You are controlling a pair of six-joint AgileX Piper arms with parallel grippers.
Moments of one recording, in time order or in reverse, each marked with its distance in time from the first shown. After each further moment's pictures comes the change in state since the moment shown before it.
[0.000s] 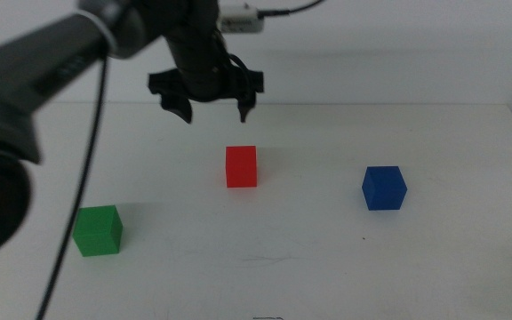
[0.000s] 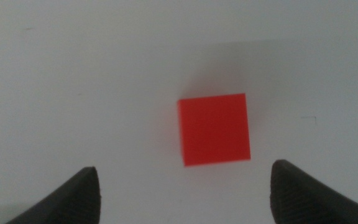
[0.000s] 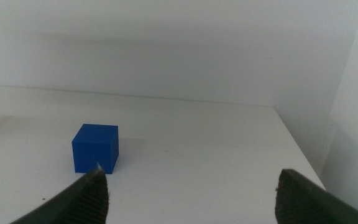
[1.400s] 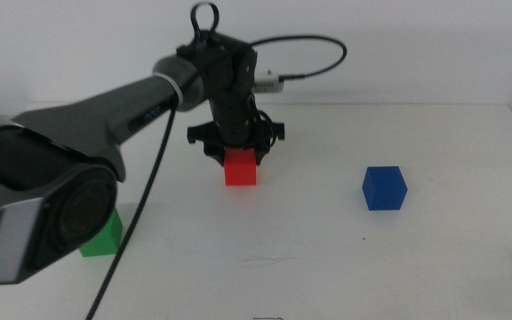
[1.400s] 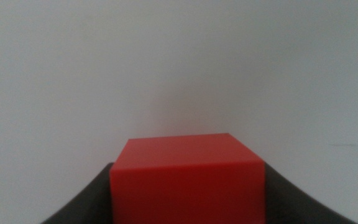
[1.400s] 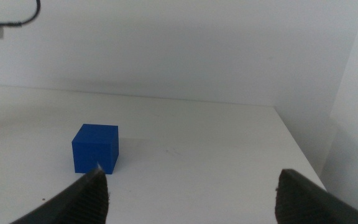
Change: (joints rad) left arm -0.027 0.265 -0.085 -0.045 -0.077 -0.050; right arm 0.000 0.000 0.000 0.000 -0.001 0.000
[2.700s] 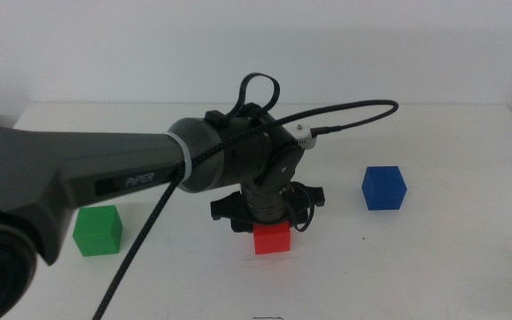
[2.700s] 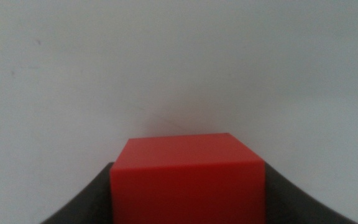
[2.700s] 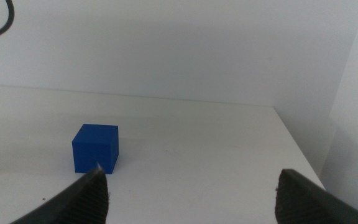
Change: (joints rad) left arm -0.269 -0.337 0.646 0.165 -0.334 -0.481; right arm 0.000 0.000 0.000 0.000 0.000 0.000
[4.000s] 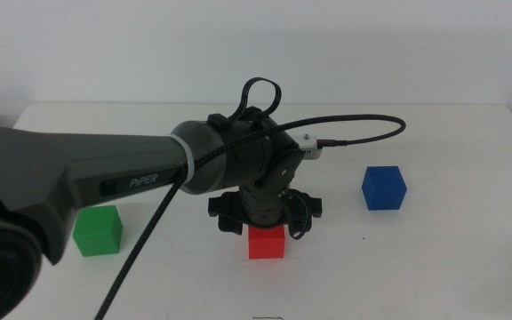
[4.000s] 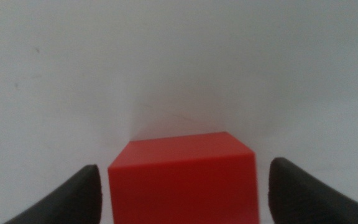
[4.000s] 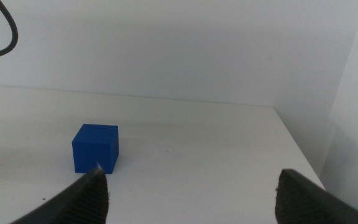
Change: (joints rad) left arm 0.000 0.011 0.002 0.003 0.020 0.131; right arm 0.000 0.000 0.000 0.000 0.000 0.000
